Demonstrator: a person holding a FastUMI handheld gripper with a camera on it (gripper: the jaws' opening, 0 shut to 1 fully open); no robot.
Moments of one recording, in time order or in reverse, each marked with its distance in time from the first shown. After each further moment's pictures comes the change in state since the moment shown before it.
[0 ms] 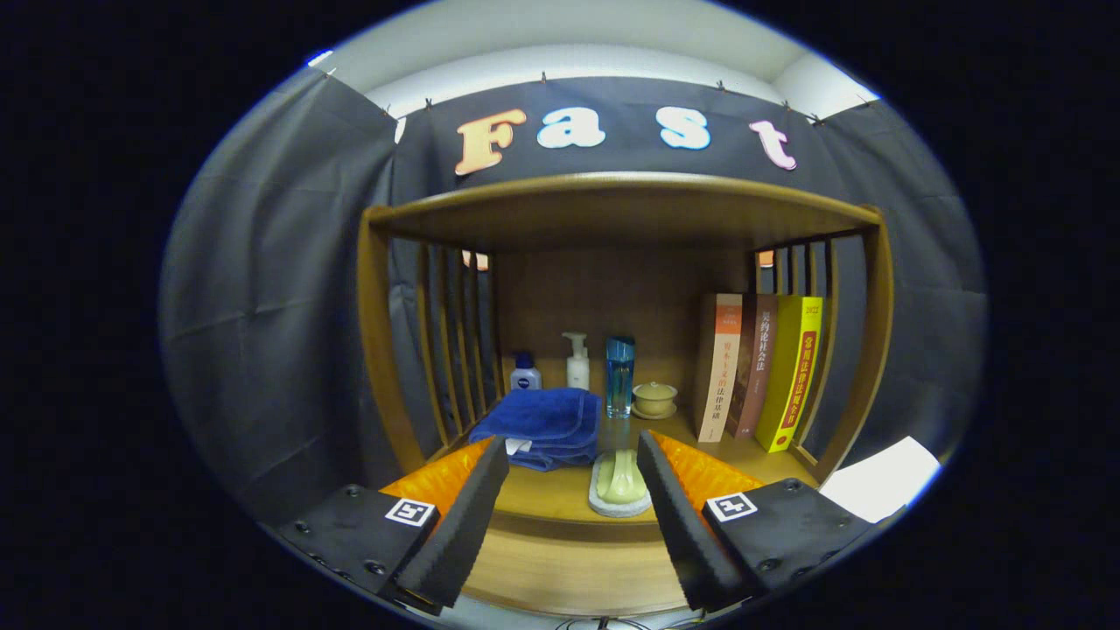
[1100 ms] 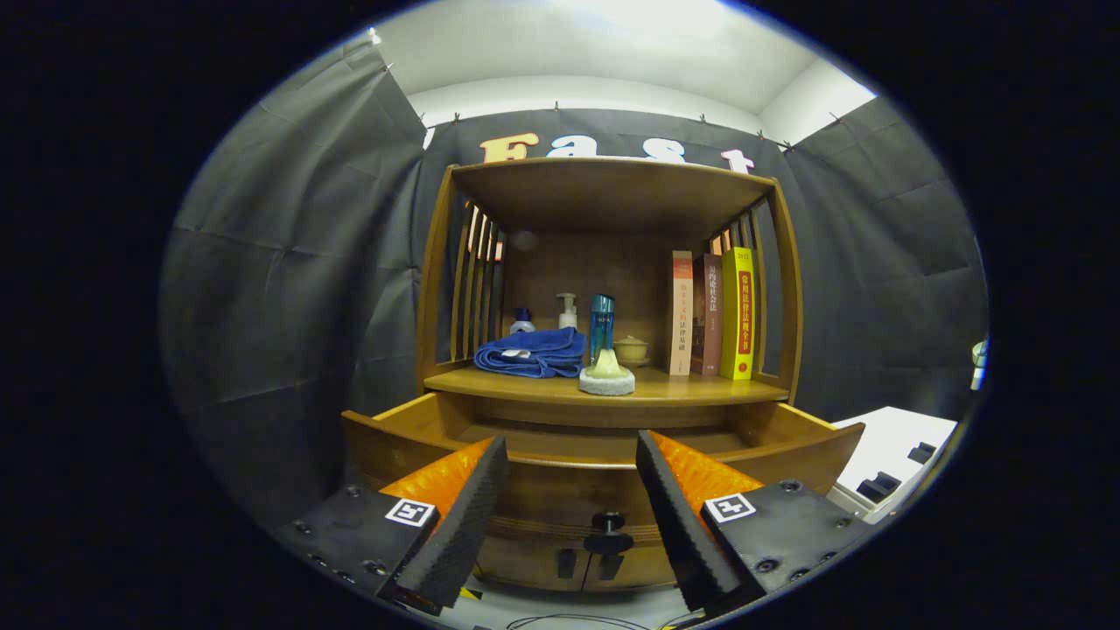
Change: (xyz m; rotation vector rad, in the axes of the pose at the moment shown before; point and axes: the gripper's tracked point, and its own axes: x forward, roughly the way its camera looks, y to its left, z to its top) arm -0.146 0.004 -0.171 -0.073 -0.119 -0.052
